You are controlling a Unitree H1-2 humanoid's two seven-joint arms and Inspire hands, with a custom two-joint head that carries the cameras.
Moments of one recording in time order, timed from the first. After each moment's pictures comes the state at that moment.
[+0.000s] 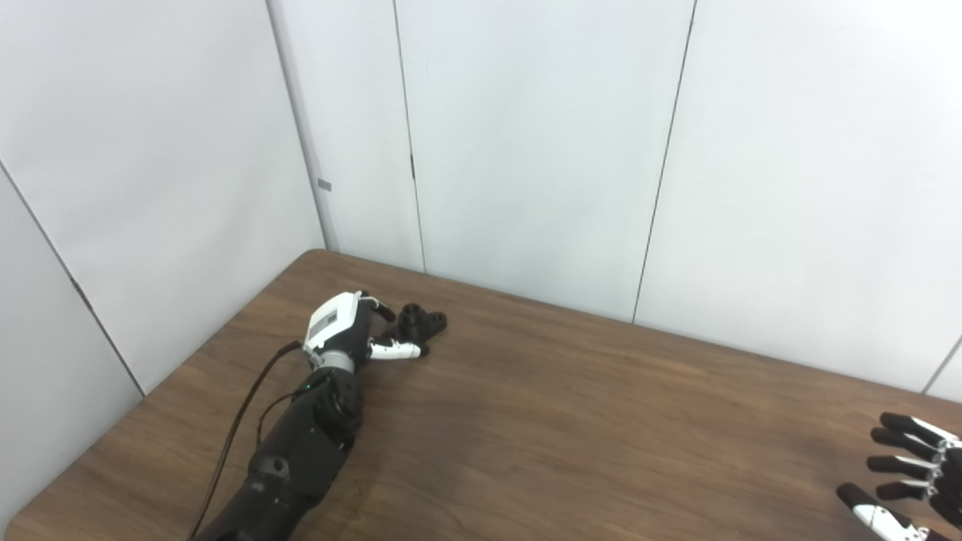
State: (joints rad) left arm -0.45 0.49 0.00 0.49 0.51 0.34 0.17; right arm -0.12 -0.16 -0.02 -0.25 -0.18 0.11 0.00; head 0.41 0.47
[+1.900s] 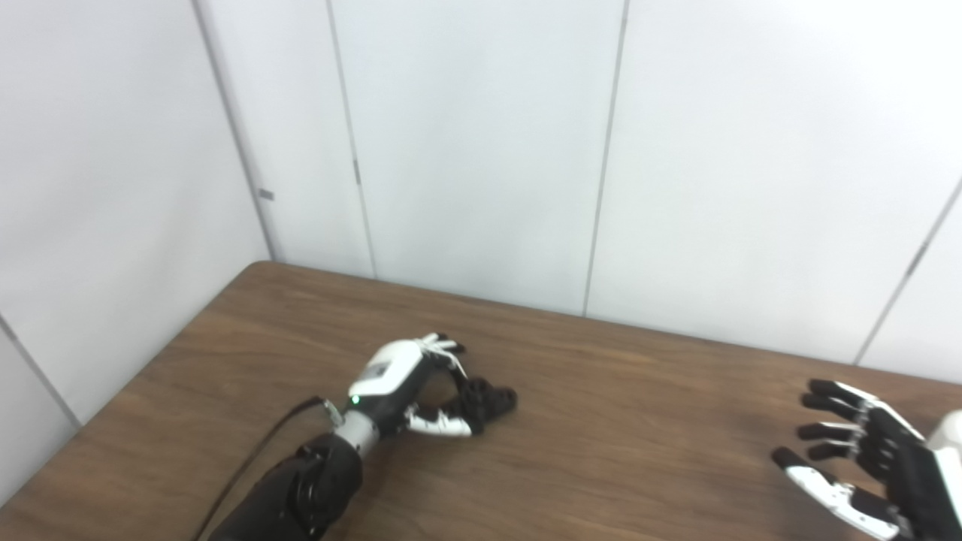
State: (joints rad) left arm -0.33 0.49 -0.32 0.25 0.51 -0.15 0.05; right arm -0.13 -0.12 -0.02 -0.25 -0.20 0.11 -0.01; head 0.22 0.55
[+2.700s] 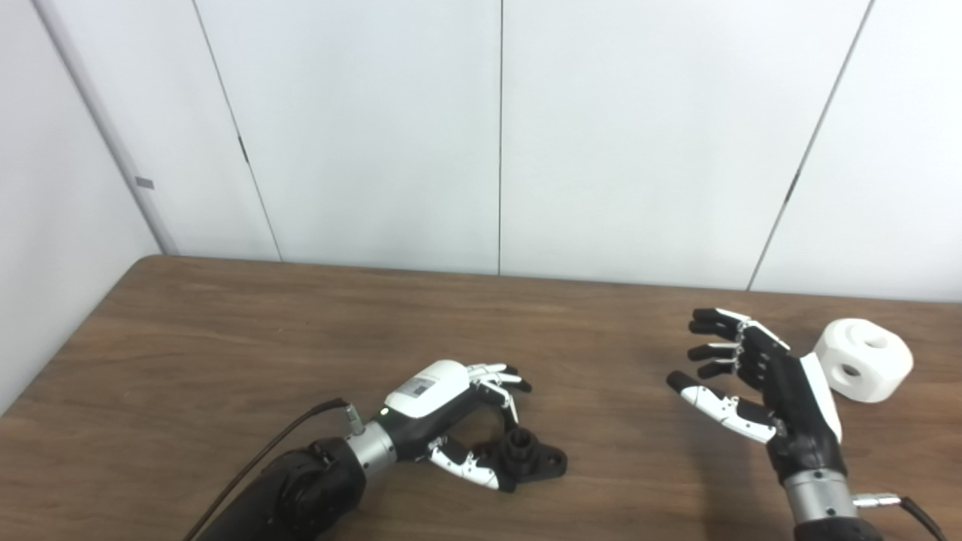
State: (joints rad) left arm -0.40 0.43 -0.46 0.27 0.55 -0.42 -0.13; right arm -0.15 -0.11 -0.01 -0.19 -0.20 0.06 -0.01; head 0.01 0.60
